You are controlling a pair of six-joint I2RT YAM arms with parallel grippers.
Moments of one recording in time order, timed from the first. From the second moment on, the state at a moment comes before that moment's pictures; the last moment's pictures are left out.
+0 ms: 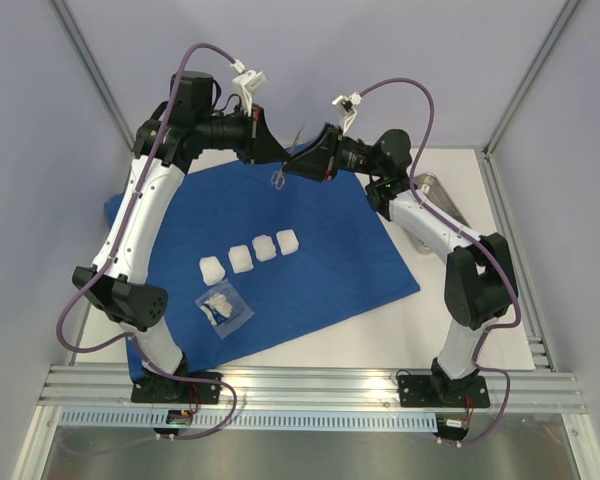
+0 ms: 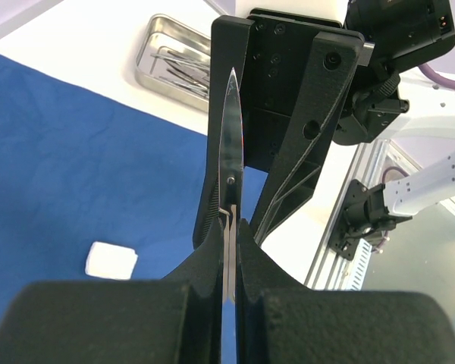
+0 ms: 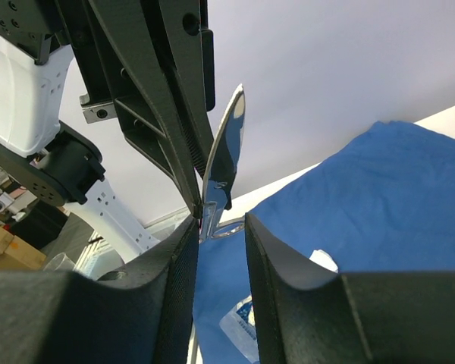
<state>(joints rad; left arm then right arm) -0.33 1.73 2.14 -0.90 0.83 -0.07 0.44 1.81 1.45 0.81 -1.02 0.94</state>
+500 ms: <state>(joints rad) -0.33 1.75 2.14 -0.90 0.83 -0.08 0.44 1.82 1.46 0.83 -1.03 0.98</state>
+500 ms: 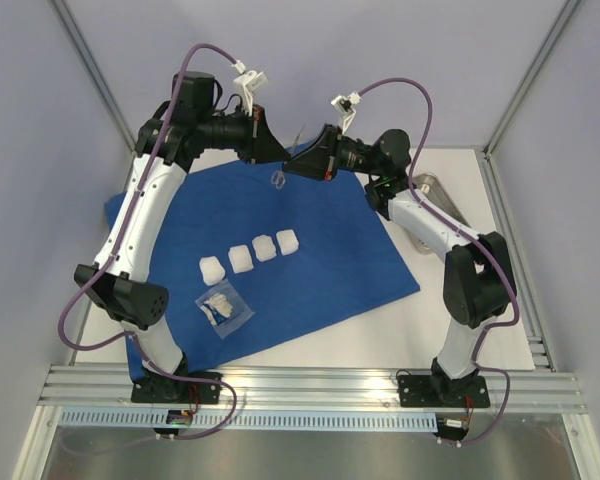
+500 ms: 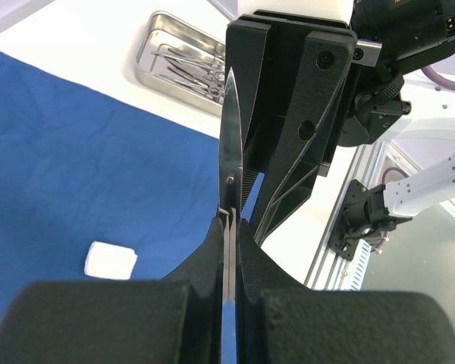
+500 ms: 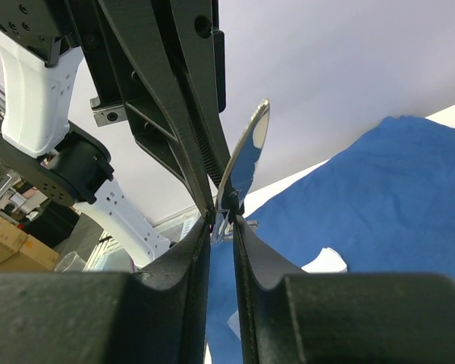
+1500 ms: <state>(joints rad) -0.33 1.76 2.19 -1.01 0.32 0.11 0.21 1.80 1.75 -0.37 -0.60 0.29</state>
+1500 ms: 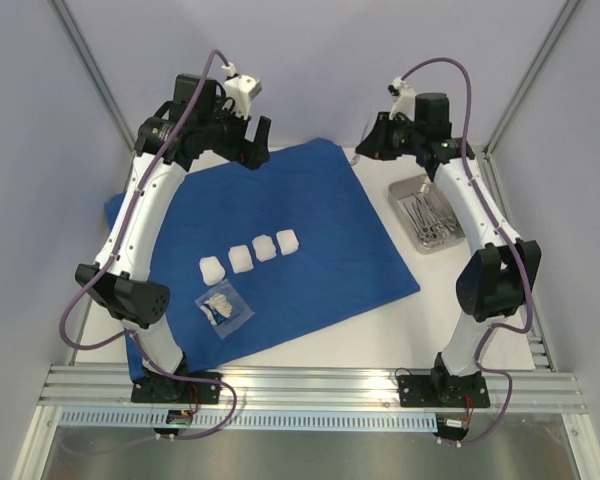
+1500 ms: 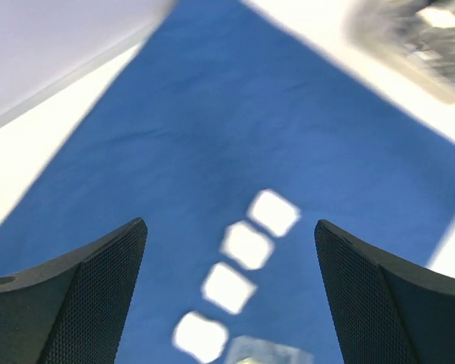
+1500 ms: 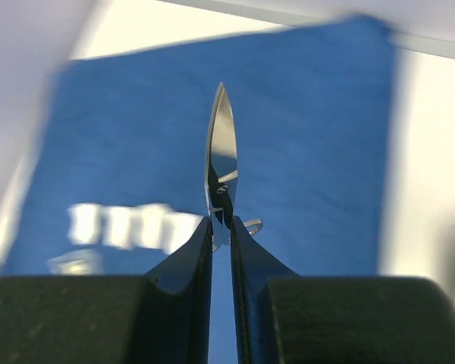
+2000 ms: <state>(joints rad) -0.33 1.81 1.91 -1.11 -0.20 0.19 0.09 2.19 1.98 -1.02 0.28 -0.18</state>
